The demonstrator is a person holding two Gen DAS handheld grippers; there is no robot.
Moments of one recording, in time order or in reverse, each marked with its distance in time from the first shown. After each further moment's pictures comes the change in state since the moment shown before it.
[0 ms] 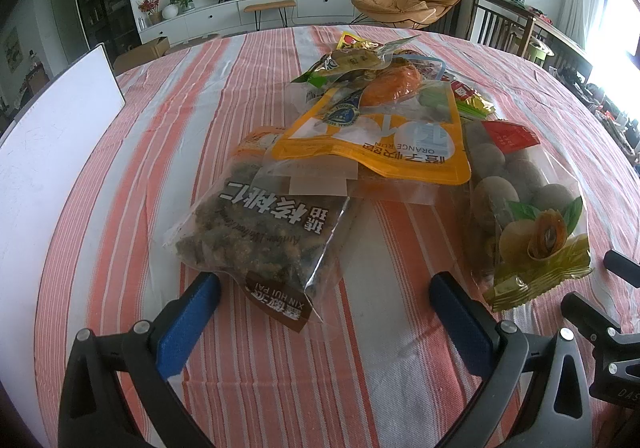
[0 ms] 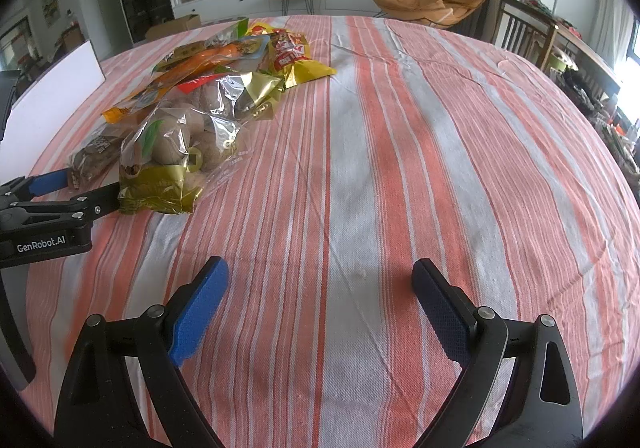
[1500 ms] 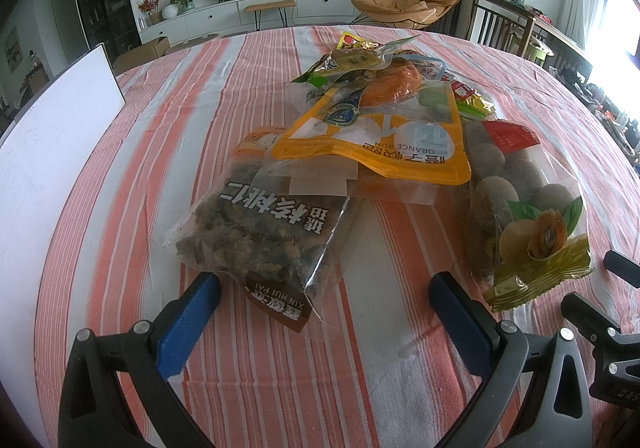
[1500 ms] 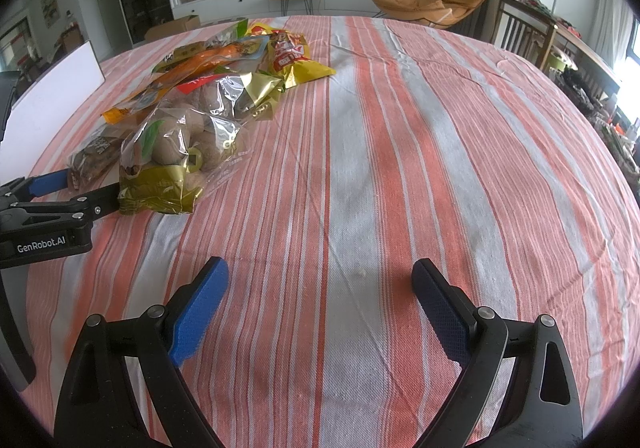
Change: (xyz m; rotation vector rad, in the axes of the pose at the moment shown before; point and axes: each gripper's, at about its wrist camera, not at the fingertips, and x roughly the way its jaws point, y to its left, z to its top) left arm 0.013 0.001 0.009 0.003 0.000 0.000; right arm 0.001 -0.001 0.001 -0.001 0.000 0.001
